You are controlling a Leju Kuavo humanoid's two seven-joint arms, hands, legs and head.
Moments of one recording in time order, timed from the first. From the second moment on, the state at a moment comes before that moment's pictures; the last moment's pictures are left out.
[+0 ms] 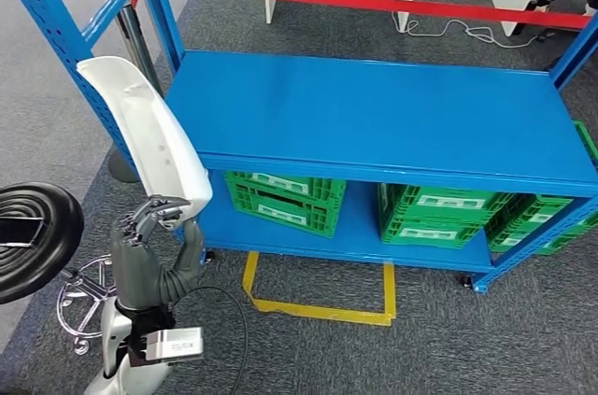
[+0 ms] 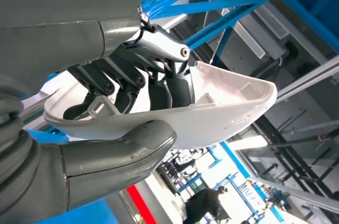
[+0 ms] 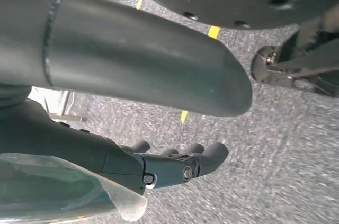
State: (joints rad) left arm -0.04 -0.03 -0.44 -1.74 -0.79 0.70 -0.45; right arm -0.03 0.13 -0.87 -0.19 1.10 -0.09 0.02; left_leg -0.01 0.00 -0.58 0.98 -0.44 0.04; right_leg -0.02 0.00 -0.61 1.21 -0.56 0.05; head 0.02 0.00
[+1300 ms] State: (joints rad) left arm -0.06 0.00 -0.48 -1.72 -0.71 0.69 -0.46; right arm -0.02 0.15 -0.91 -0.19 1.07 -0.10 0.03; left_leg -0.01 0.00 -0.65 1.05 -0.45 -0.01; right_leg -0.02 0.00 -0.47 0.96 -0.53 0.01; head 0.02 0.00
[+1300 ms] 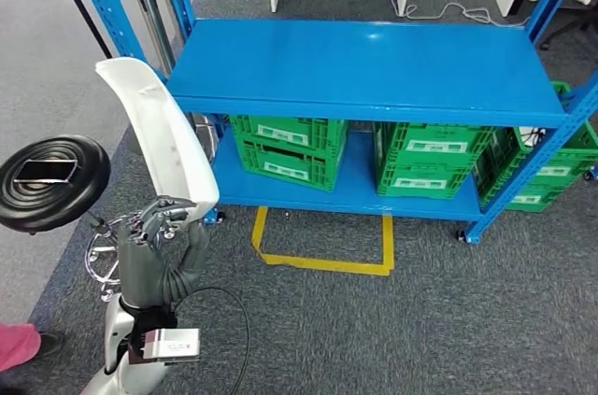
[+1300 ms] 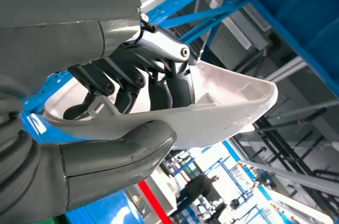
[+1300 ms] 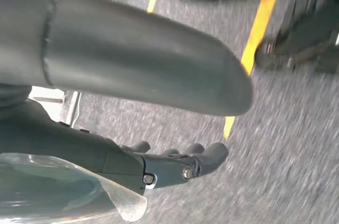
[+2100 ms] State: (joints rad) left arm -0.04 0.01 -0.44 -1.72 -0.73 0.69 -0.44; right arm -0.02 0.18 -0.95 -0.21 1.04 -0.10 0.01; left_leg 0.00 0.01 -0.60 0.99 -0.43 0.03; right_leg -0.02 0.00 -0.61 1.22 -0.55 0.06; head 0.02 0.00
